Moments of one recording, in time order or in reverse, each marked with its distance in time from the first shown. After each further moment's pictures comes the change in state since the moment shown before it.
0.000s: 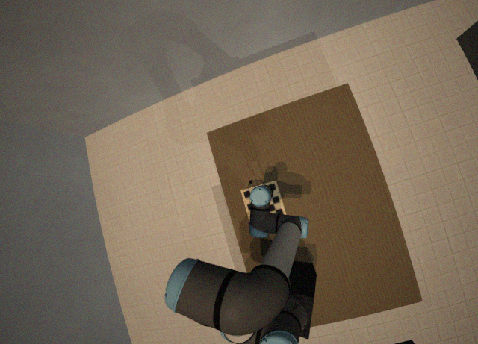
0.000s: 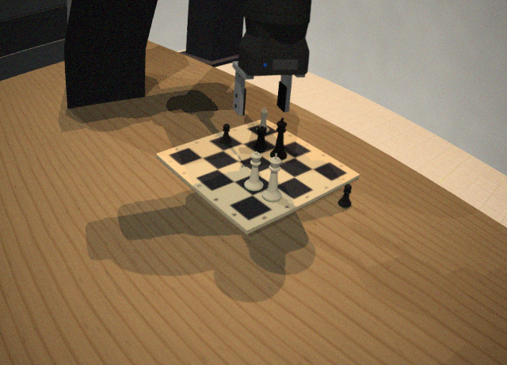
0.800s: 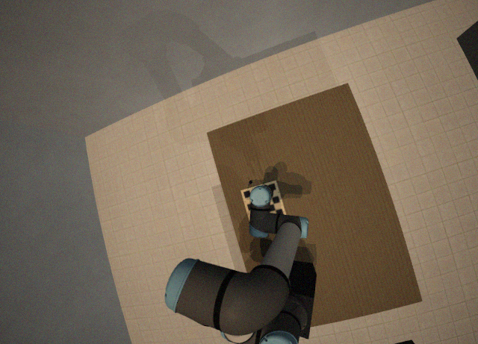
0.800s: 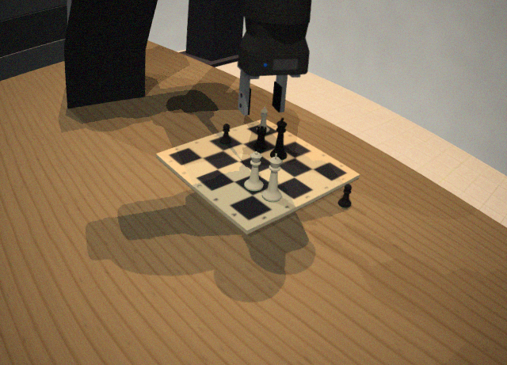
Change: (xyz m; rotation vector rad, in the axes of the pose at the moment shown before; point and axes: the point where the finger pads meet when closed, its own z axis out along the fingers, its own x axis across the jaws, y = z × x) arm 0.000 0.000 0.000 0.000 0.000 -0.005
